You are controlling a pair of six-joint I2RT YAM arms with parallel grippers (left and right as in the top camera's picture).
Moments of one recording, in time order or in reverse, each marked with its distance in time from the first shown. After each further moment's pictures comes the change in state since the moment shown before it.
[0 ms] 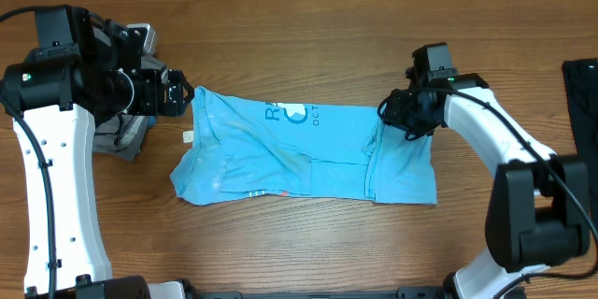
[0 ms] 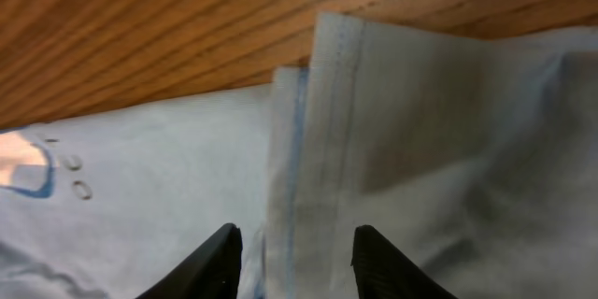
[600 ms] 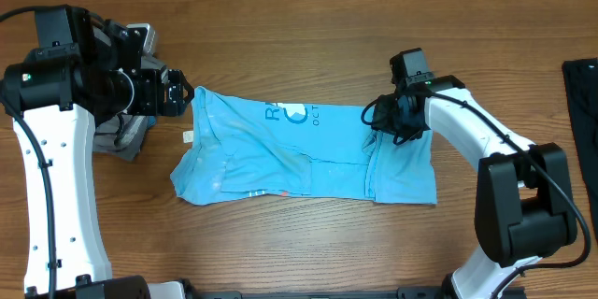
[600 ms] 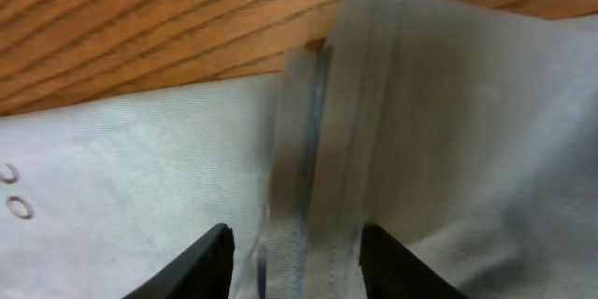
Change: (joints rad) left arm 0.000 0.000 0.000 0.000 0.000 0.000; right arm 0.084 0.042 -0.001 0.014 0.129 0.040
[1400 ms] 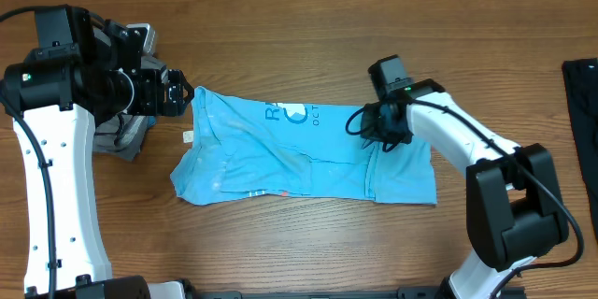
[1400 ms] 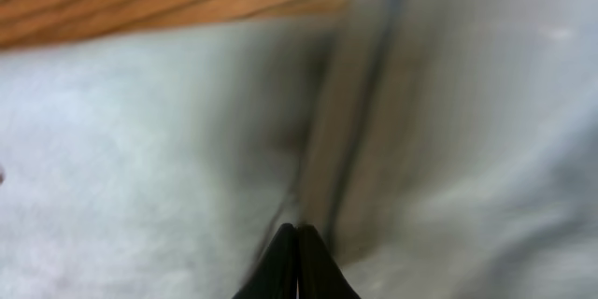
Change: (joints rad) left arm 0.000 0.000 0.000 0.000 0.000 0.000; right arm 0.114 0.000 0.000 -0.036 0.066 0.000
